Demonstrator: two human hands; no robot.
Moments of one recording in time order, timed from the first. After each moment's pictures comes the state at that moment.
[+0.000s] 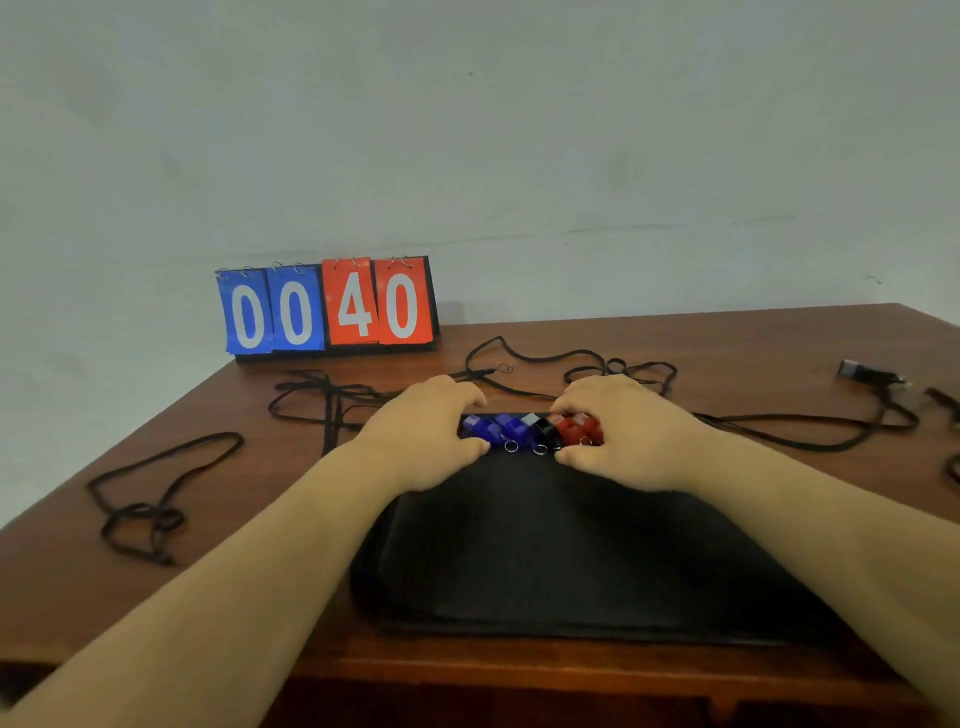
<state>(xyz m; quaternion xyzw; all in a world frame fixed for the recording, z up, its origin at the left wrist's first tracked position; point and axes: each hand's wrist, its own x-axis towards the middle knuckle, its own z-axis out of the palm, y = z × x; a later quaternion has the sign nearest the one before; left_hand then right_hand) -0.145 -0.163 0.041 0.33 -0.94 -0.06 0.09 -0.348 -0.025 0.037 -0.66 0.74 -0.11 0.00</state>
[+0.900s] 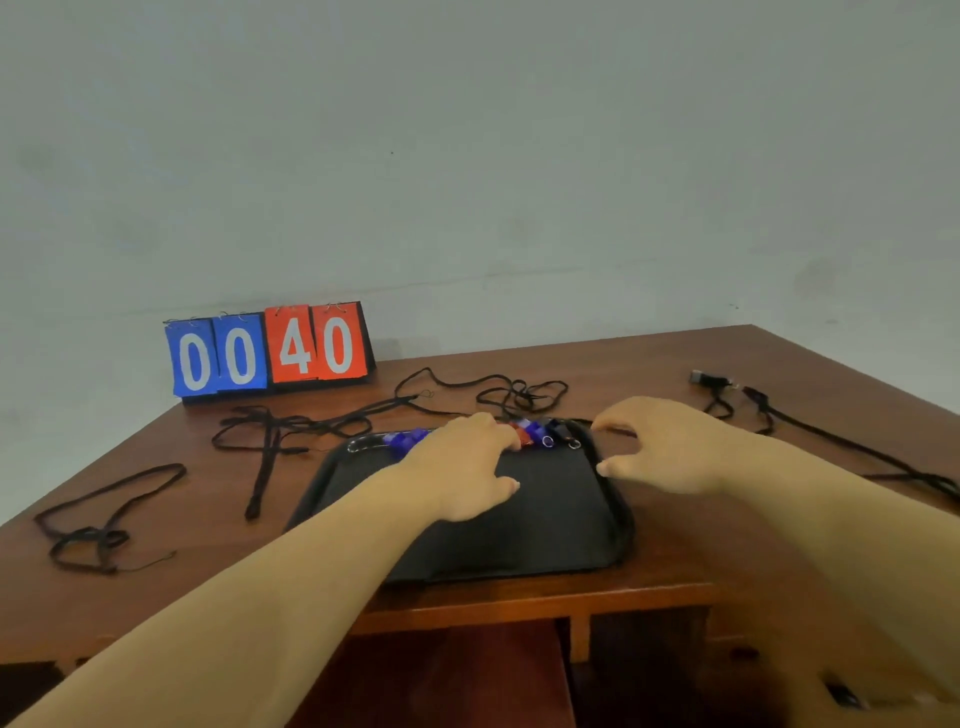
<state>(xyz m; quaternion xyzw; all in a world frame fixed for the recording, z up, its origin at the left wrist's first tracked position) -0.216 -0.038 0.048 0.22 -0.98 -0.01 0.03 -0.409 0.128 0.060 -0.57 0.82 -0.10 0.03</state>
